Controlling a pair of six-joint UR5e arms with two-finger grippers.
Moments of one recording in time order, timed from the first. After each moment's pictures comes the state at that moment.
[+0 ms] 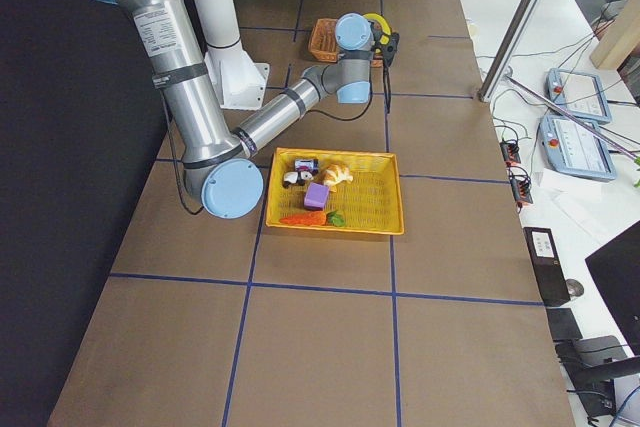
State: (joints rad) left arm -1.12 -2.09 -1.71 -2.17 -2.57 -1.40; right arm 0.92 -1.22 1.84 -0.51 2.31 1.89
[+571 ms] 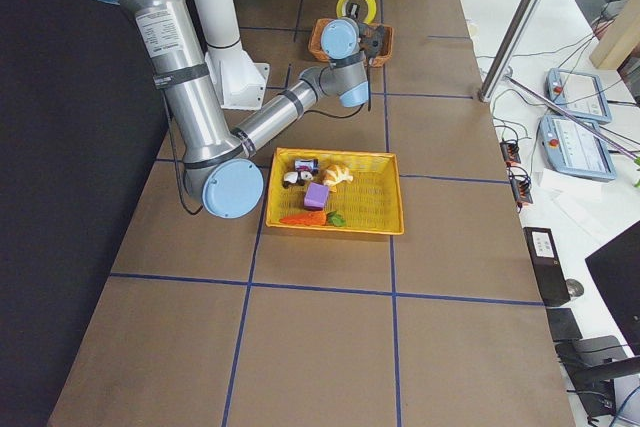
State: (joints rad) left arm -0.83 -2.19 -1.75 -2.80 -2.09 -2.10; right arm 0.90 -1.22 1.84 -0.12 2.28 2.22
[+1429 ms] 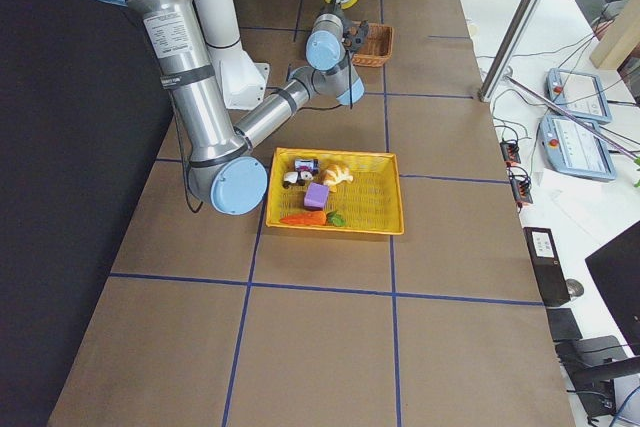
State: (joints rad) left arm -0.66 -2.21 -1.84 -3.05 -1.73 -2.31; right arm 0.80 -1.22 1.84 0.13 2.14 2.45
